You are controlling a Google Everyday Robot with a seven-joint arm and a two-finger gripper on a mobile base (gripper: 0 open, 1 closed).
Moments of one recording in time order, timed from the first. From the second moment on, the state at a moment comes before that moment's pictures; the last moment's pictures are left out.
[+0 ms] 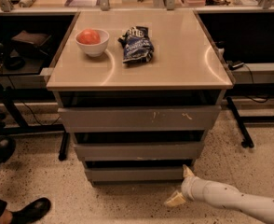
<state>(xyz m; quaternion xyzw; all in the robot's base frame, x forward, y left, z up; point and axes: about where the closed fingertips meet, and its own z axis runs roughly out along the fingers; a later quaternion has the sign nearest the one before) 0.507 -0.174 0.327 -0.46 0.81 0.09 0.35</state>
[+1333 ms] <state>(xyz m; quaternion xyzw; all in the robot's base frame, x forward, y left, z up) 0.564 -0.091 0.270 -0.48 0.77 0.08 0.41</state>
